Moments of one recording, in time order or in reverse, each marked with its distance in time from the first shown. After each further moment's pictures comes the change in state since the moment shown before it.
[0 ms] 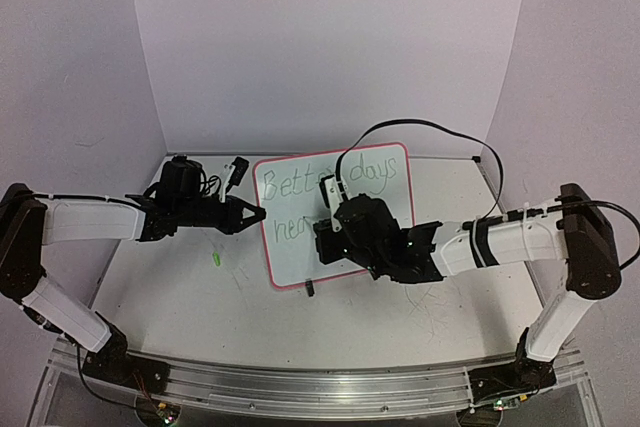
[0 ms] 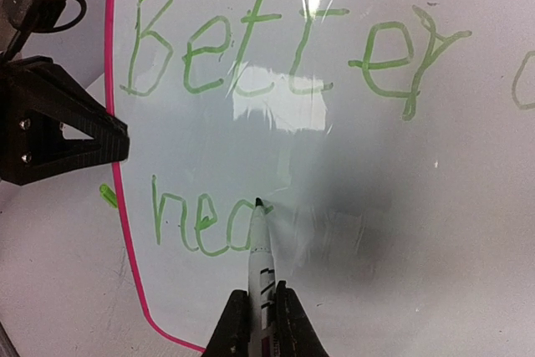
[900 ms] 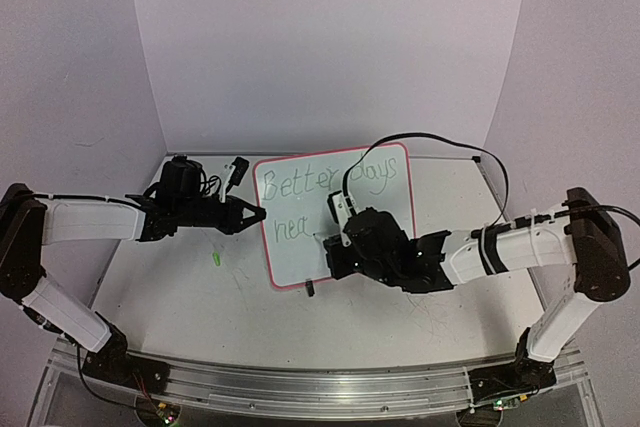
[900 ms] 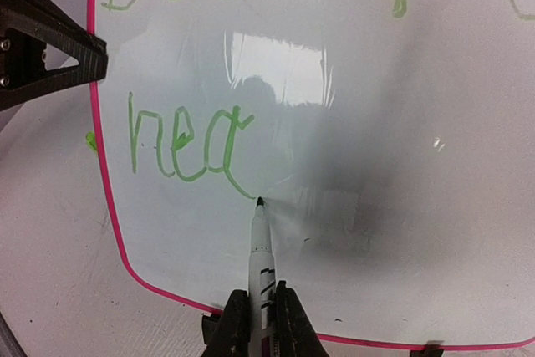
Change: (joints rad) left arm -0.001 0.000 0.000 0.000 0.000 0.001; right arm 0.014 -0.053 -0.098 -0.038 -0.021 0.025
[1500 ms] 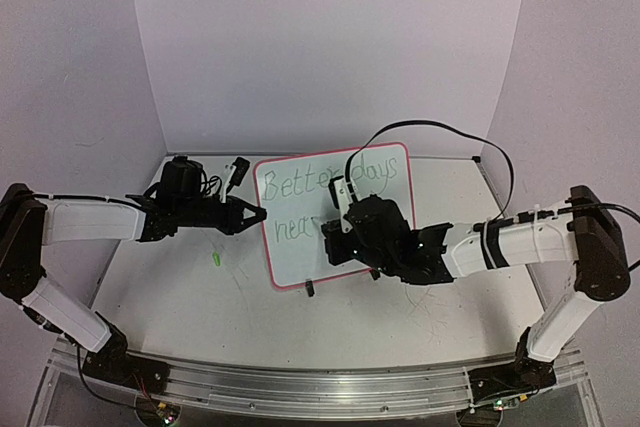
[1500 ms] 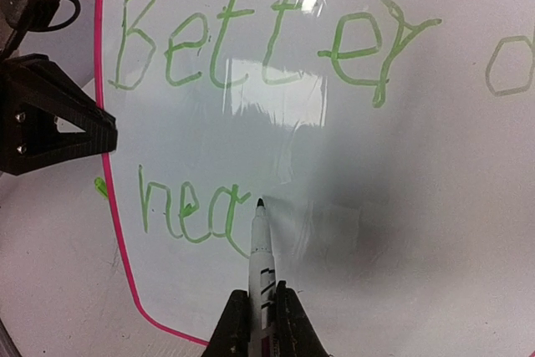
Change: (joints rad) left arm -0.005 0.000 0.000 0.000 -0.001 0.001; right arm -0.025 -0.003 0.036 0.047 0.007 -0.031
